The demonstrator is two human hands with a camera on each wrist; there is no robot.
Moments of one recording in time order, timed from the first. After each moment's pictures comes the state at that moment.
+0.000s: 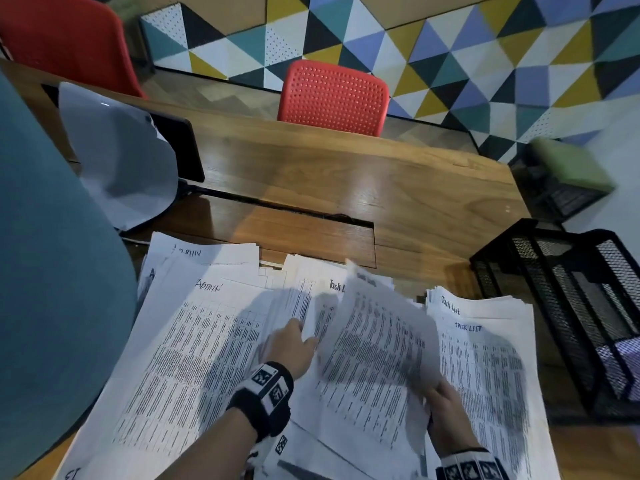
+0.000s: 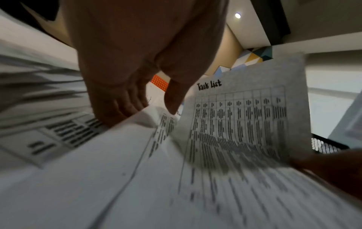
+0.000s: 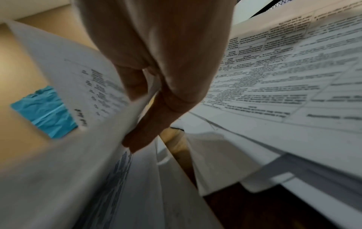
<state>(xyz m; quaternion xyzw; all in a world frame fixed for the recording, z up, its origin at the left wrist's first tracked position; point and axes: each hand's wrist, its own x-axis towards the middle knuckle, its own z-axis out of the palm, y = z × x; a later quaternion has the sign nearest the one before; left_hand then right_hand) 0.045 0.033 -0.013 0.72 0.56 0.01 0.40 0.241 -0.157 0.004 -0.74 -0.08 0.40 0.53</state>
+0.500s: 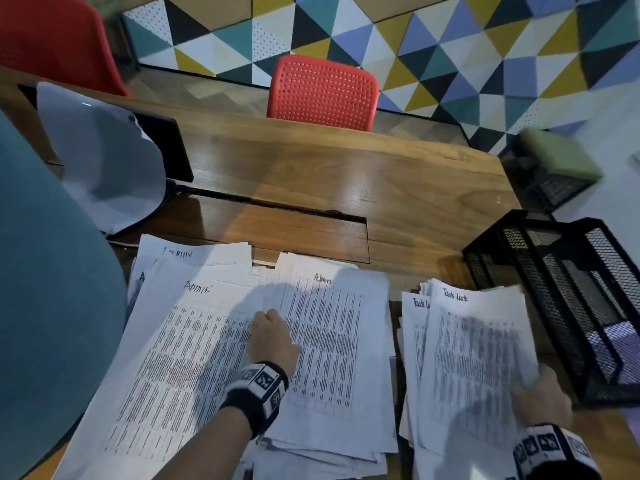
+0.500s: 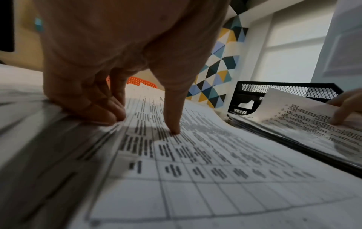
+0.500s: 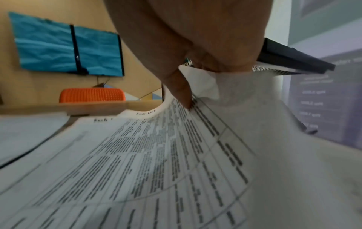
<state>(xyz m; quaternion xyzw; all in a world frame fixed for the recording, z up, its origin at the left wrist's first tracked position) 0.042 0.041 -0.015 0.73 0.61 -0.01 0.31 0.351 -0.208 0.051 -0.98 -0.05 0.11 0.13</state>
